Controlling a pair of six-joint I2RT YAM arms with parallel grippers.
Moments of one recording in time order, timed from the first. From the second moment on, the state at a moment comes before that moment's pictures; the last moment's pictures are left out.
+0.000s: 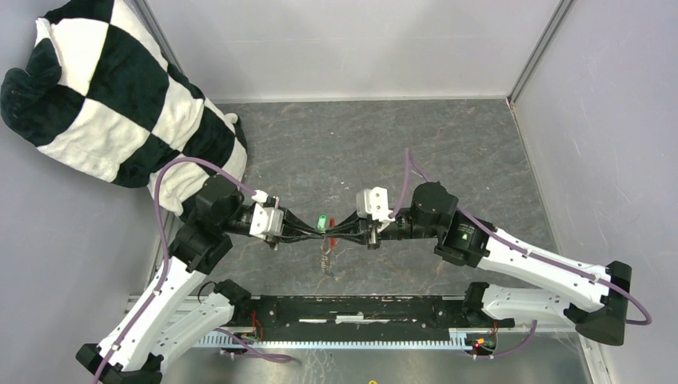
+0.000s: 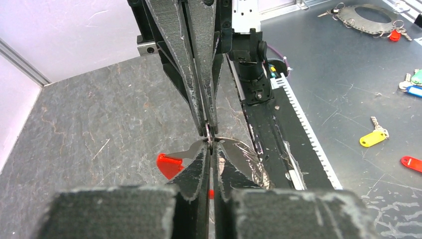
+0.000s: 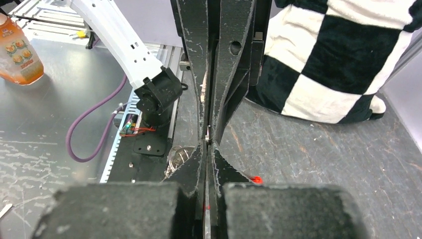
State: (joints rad) left arm -0.55 0.71 0.85 -0.30 1.16 0.41; right arm 1.10 1.02 0.94 0.07 -0.49 -0.18
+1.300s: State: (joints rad) left arm -0.56 0.76 0.93 -0.61 1.09 0.71; right arm 1.10 1.07 1.05 -0.17 -0.46 -0.24
